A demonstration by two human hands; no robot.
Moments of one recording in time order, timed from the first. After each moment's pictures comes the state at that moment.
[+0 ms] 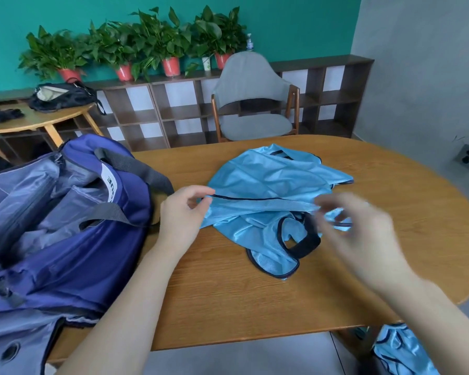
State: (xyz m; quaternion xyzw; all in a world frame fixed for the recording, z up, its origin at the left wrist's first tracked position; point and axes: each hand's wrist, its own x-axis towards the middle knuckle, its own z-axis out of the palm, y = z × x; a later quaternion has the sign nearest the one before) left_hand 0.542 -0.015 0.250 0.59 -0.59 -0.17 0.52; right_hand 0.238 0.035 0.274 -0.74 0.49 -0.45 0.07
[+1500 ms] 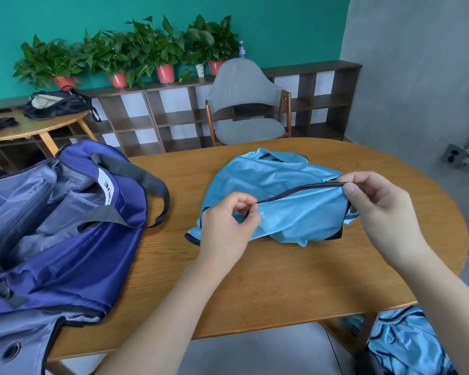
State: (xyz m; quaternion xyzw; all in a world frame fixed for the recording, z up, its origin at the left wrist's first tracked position) left_hand 0.449 0.029 0.268 0.53 -0.64 -0.13 0.54; right_hand 0.202 0.024 0.290 -0.60 0.47 -0.58 0.27
